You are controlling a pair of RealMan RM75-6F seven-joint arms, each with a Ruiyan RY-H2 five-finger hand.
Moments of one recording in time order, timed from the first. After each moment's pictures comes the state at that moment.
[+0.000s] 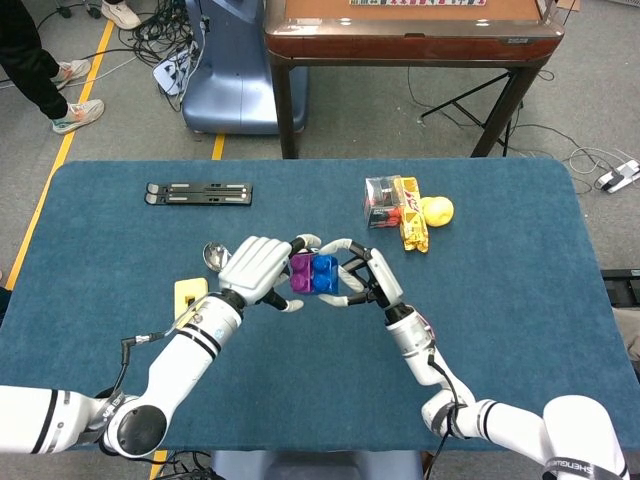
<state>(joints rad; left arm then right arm) -1.21 -1.16 -0.35 -2.13 0.37 1.09 0.56 0.72 -1.84 0.25 -1.13 -1.51 1.26 1.04</state>
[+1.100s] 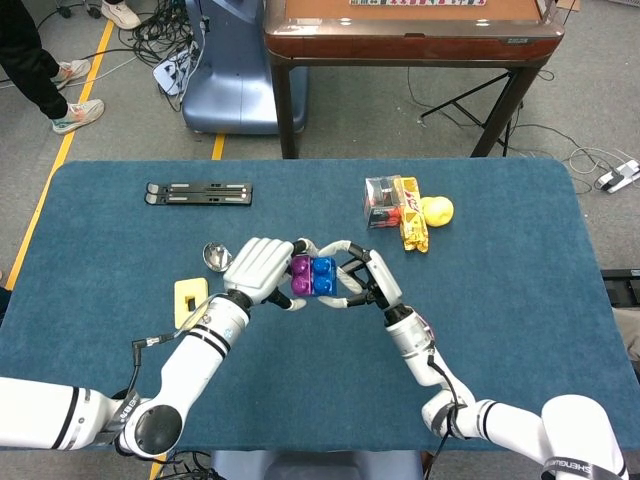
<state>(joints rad) -1.26 -1.22 -0.33 -2.11 0.31 1.17 0.57 0.73 -1.84 0.24 -1.12 -1.51 1.26 1.05</state>
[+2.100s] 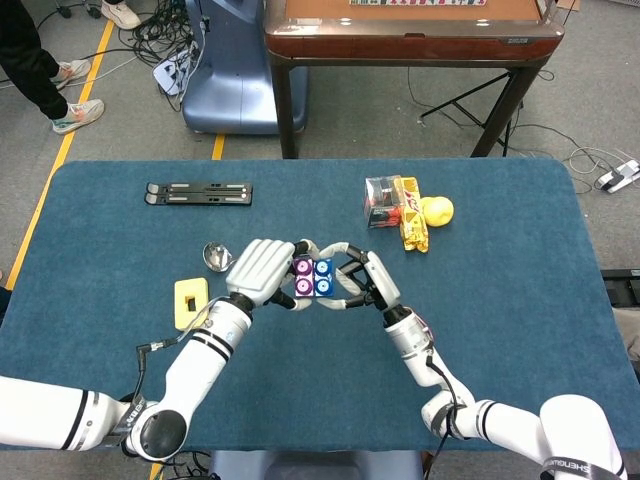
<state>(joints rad) -1.22 -1.29 -0.34 -2.09 0.39 1.22 0.53 0.73 -1.84 0.23 -1.11 -1.51 1.26 1.04</state>
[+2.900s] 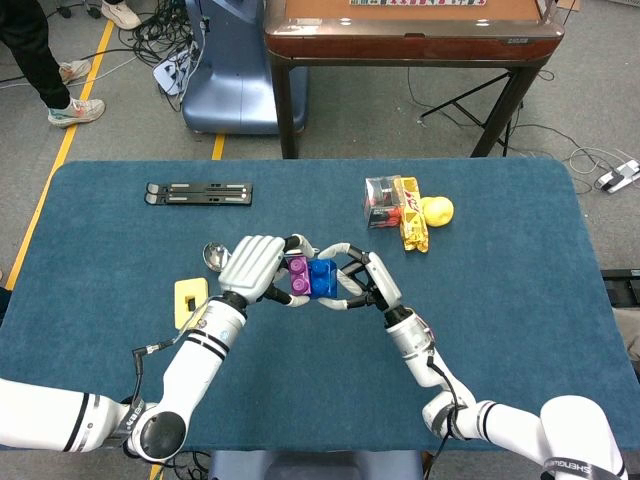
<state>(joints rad) -1.16 -1.32 -0.35 -2.08 0.45 1.27 0.52 0.72 -1.84 0.23 -1.11 -1.51 1.26 1.04</state>
